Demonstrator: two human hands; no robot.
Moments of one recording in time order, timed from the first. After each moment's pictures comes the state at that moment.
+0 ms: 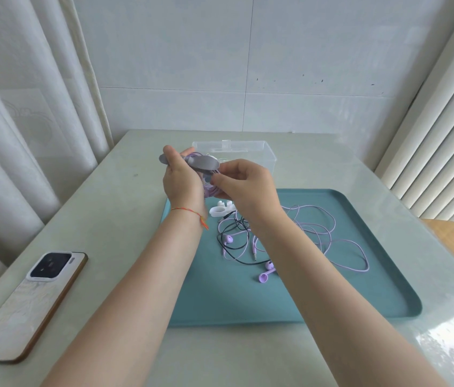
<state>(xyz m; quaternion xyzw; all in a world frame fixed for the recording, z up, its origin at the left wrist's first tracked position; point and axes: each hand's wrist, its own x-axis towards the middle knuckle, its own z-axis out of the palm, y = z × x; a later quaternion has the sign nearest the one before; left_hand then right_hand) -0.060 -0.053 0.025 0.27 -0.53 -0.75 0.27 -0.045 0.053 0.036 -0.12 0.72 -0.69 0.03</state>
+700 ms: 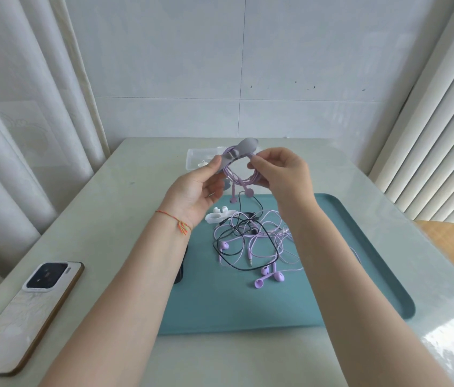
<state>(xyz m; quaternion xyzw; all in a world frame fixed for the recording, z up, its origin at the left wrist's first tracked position) -0.056 -0.053 0.031 0.10 -0.51 -0.85 0.02 -0.078 0.102 0.050 -0.07 0.67 -0.74 -0.05</state>
